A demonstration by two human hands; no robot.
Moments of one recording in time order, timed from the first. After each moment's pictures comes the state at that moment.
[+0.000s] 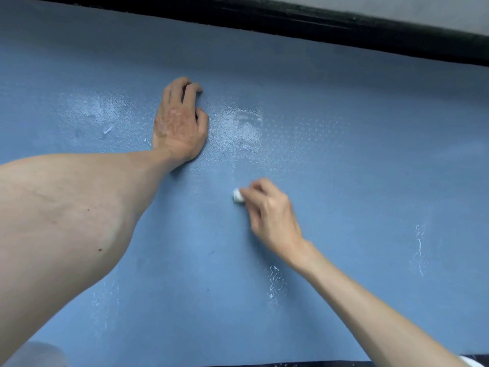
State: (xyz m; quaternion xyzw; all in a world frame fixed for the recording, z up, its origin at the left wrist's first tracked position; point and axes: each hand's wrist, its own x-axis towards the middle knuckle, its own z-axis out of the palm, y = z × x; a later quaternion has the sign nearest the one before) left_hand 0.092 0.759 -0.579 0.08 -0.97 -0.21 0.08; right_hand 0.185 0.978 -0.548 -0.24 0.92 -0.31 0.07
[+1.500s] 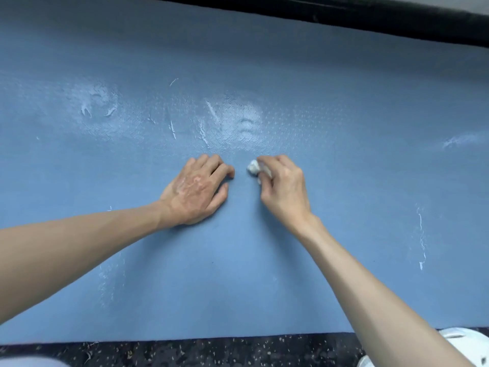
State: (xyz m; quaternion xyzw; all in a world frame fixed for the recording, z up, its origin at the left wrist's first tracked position) left_hand 0.224 0.790 -0.578 -0.20 -0.96 -0.17 0.00; right_hand 0.190 0.985 -0.549 -0.14 0.94 -0.31 0.05
